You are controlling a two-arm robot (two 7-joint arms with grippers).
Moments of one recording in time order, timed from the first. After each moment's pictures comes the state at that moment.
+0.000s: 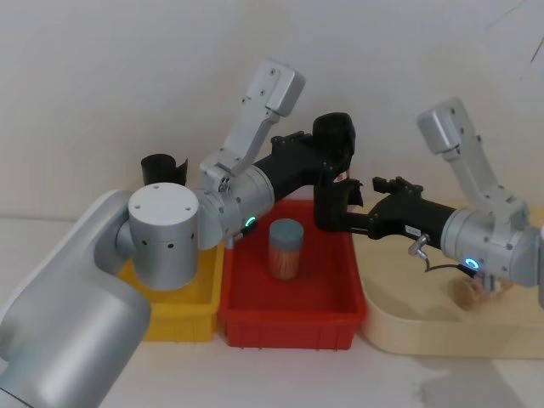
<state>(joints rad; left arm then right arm) -0.68 0.12 0.47 -1.37 -0.31 0.30 -0.27 0.66 0.31 -0.44 -1.39 0.23 0.44 0.52</state>
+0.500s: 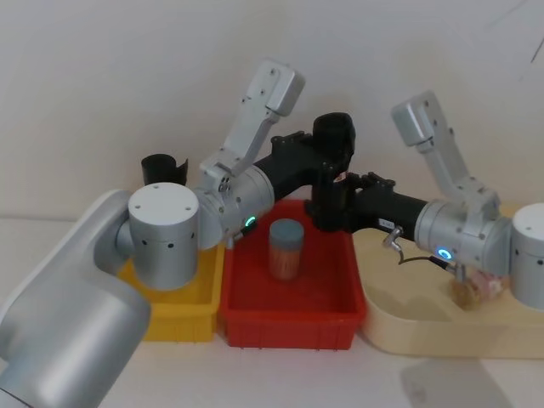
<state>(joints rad) -0.68 0.12 0.47 -1.37 -0.31 0.30 -0.27 0.71 0.26 -0.47 -1.29 0.26 0.41 0.55</state>
